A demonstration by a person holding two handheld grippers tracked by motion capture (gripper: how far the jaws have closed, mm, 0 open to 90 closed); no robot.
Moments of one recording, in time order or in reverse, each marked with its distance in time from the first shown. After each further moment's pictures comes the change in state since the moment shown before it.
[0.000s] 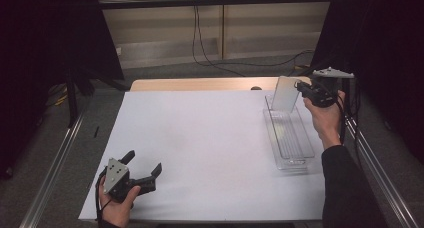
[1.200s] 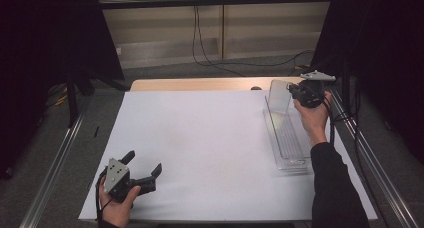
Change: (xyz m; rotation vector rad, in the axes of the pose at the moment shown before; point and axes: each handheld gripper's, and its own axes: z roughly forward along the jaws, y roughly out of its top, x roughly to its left) left arm 0.000 -0.001 0.000 0.003 -0.001 0.006; right arm 0.006 -0.016 0.041 0.020 -0.022 -0.030
